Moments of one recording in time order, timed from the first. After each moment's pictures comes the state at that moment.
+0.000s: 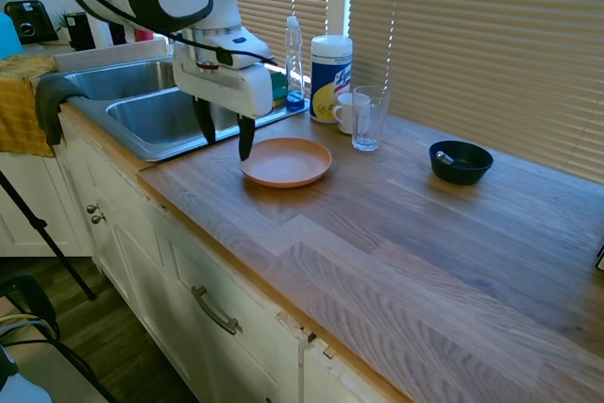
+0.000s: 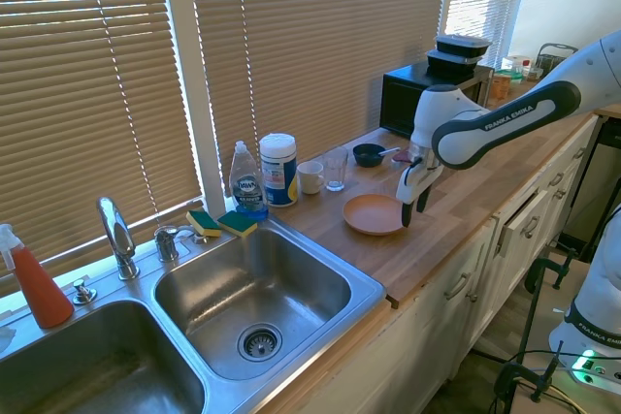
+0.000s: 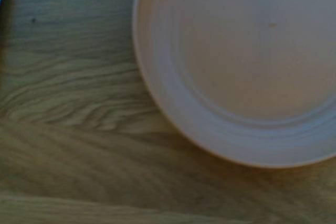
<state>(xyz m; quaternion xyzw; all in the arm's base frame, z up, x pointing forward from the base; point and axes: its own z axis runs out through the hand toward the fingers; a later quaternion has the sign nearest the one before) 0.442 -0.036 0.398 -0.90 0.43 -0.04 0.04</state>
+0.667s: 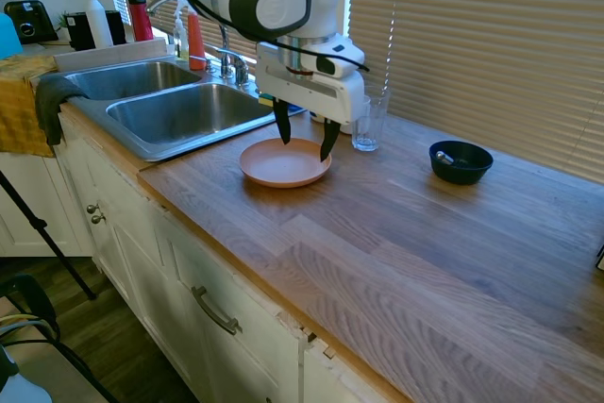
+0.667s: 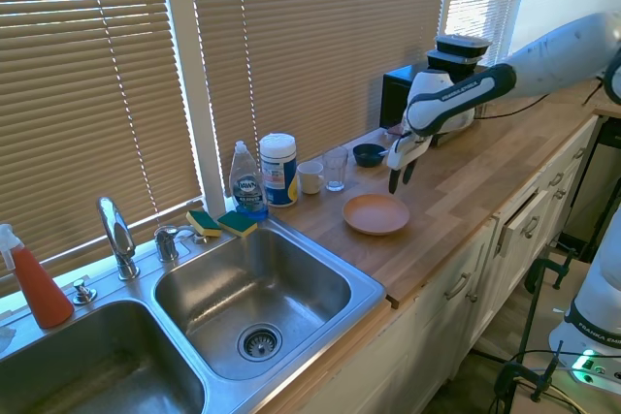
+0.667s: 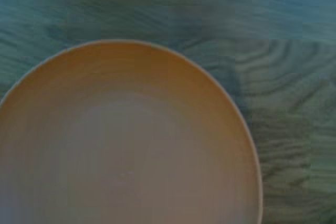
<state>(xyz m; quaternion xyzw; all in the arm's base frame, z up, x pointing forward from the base) 0.525 -0.152 0.385 -0.90 0.41 -0.05 0.08</state>
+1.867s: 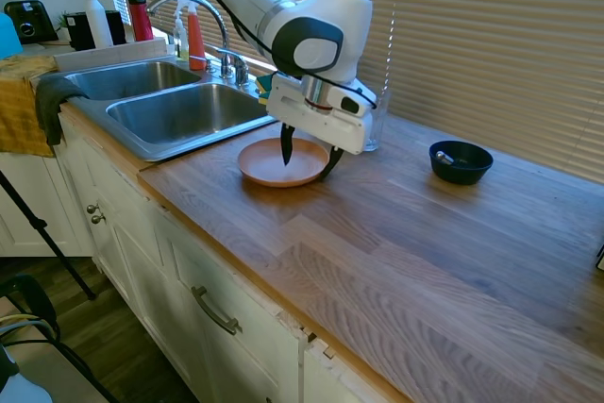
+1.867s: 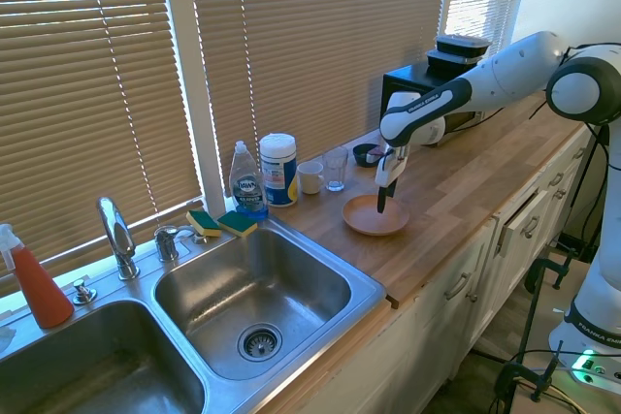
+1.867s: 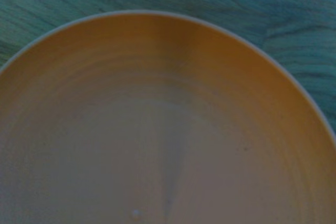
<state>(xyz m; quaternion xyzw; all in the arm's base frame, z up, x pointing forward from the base) 0.569 -0.141 0.318 -0.94 0.33 0.03 0.11</state>
